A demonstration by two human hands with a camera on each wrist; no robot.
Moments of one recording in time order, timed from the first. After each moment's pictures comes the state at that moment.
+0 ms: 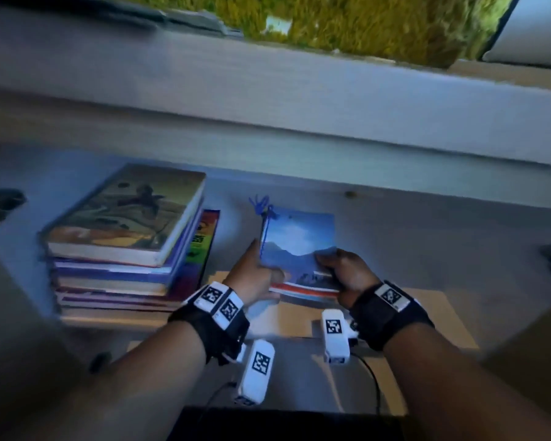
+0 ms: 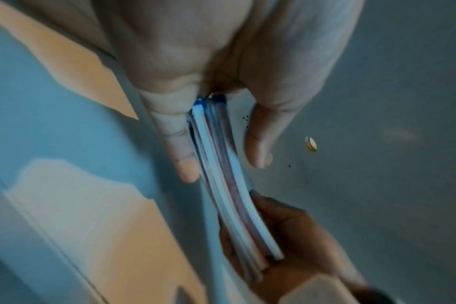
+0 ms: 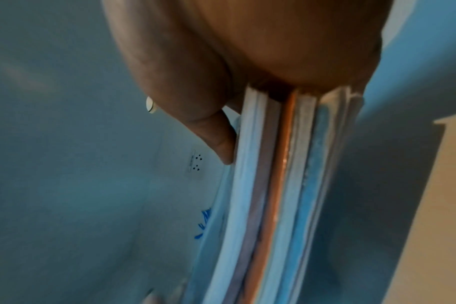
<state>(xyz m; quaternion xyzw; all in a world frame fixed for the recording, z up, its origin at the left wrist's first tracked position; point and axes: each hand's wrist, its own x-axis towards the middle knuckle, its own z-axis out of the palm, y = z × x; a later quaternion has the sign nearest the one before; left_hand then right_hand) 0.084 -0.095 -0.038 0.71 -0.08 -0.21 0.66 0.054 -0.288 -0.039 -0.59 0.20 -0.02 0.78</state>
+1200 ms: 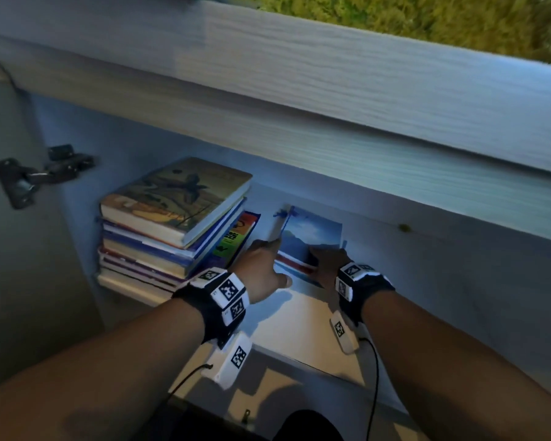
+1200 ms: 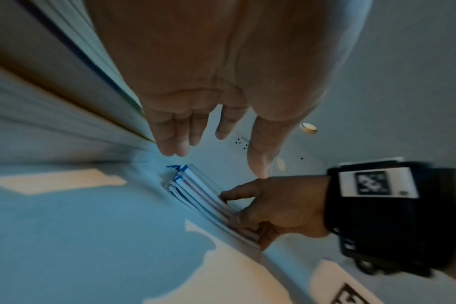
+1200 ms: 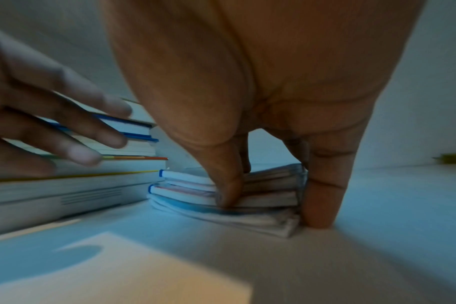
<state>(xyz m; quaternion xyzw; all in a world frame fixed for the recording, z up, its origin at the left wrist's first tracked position) 0.109 -0.077 -0.041 0.94 -0.12 -0.04 0.32 0.212 -0.292 -0.095 -1.00 -0.01 0.09 0.02</state>
